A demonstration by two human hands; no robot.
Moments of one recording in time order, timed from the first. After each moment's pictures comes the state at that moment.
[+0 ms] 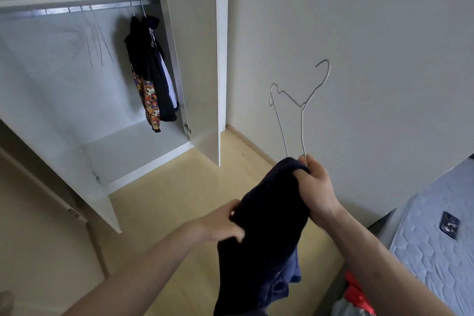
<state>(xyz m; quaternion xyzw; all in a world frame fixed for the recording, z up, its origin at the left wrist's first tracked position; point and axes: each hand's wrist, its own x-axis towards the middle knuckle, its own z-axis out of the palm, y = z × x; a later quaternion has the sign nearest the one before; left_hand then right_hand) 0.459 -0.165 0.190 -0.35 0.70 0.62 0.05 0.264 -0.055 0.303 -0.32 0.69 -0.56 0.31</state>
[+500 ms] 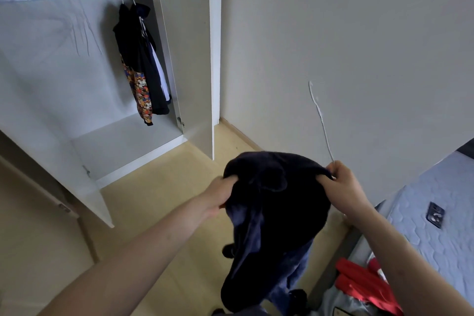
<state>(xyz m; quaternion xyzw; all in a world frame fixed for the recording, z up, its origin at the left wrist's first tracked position) 0.414 -0.187 0.199 -0.47 0.51 0.71 -0.13 0.184 -0.019 0.269 -0.31 0.83 -0.42 0.20</state>
